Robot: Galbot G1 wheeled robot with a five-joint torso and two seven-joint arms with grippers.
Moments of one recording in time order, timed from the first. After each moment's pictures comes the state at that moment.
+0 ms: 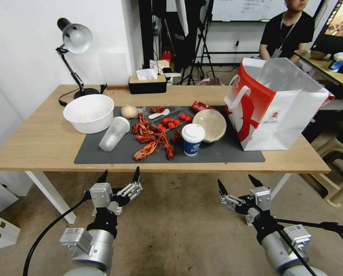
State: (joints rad) left arm 1.85 -1.58 -0.43 -2.44 -0.17 0.15 -0.02; right arm -1.84 1.42 0.58 2.41 0.10 -0.24 -0.12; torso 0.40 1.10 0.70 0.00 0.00
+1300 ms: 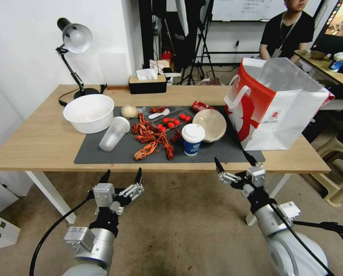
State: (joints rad) left arm 1.82 -1.55 -0.45 -2.39 -0.17 0.12 0.01; right arm -1.51 1.29 0.55 2.15 0.20 -0.02 -0.19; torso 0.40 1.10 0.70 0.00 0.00
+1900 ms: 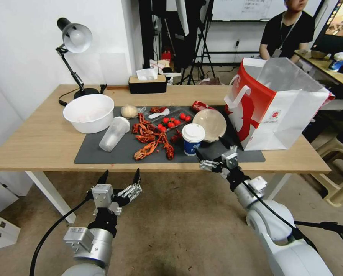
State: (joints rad) left arm 1.83 -1.57 -0.46 -2.38 -0.16 0.11 0.02; right arm -1.27 1.21 0.37 1.98 0.17 -0.07 -0.21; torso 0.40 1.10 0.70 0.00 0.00
